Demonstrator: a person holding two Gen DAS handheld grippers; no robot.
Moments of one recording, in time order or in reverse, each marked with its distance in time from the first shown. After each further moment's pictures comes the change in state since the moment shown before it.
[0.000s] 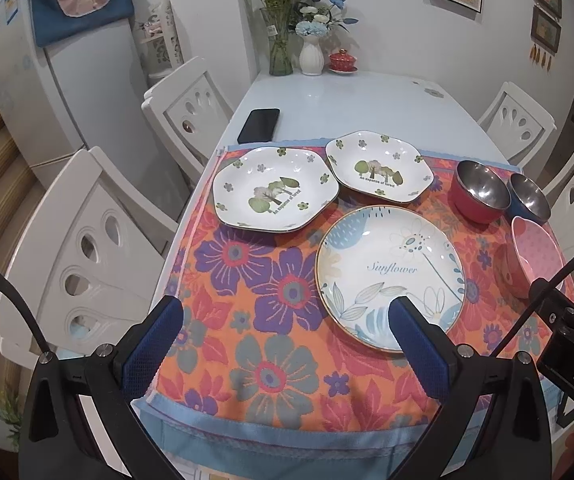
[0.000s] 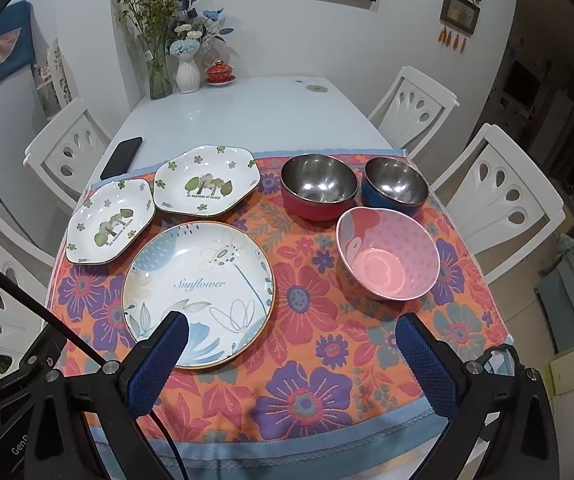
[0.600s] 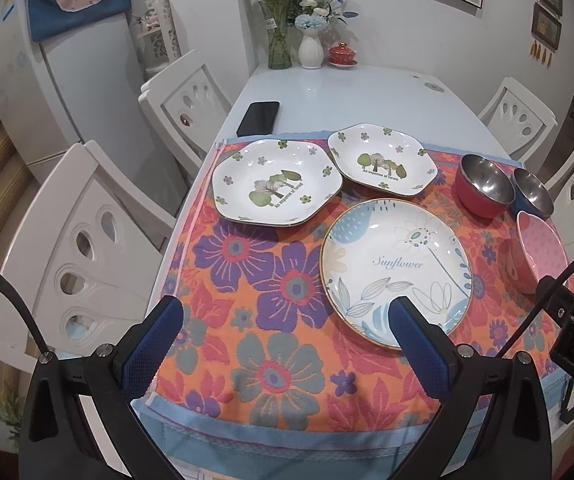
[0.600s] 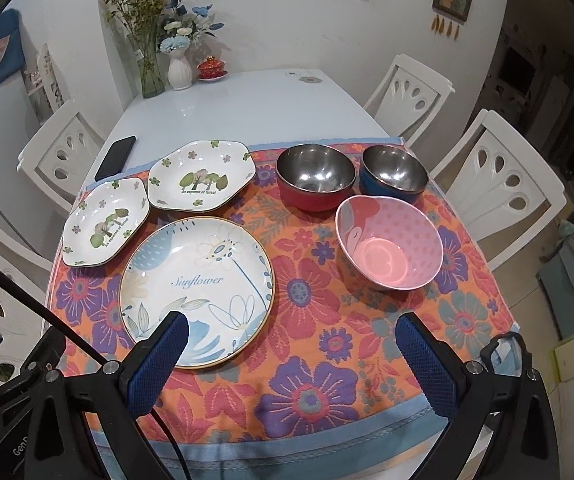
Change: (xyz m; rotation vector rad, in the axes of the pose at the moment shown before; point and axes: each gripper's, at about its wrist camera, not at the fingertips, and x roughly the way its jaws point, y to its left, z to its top) left arm 0.011 0.005 -0.002 0.001 0.018 -0.004; right arm 0.010 -0.003 -0.001 0.045 0.024 0.001
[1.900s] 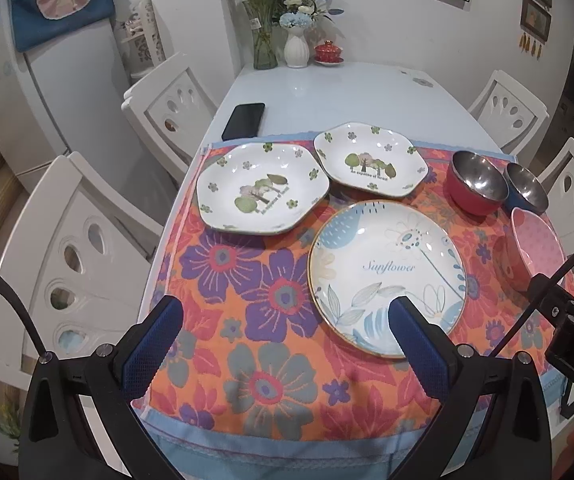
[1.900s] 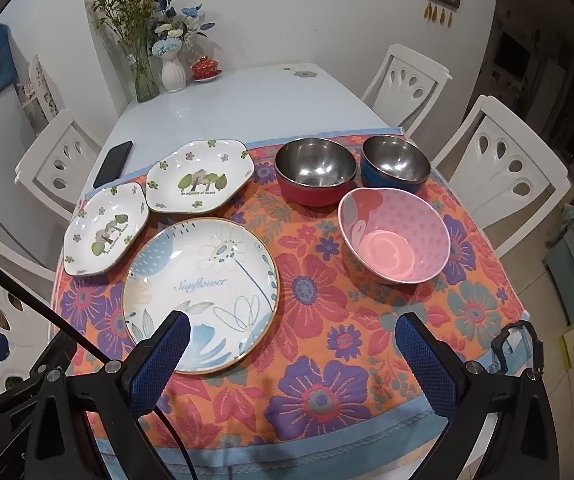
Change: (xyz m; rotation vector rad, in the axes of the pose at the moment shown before) left arm 0.008 -0.006 0.014 0.040 0.000 -0.030; right arm 0.005 -0.001 0.005 0.045 0.004 0.030
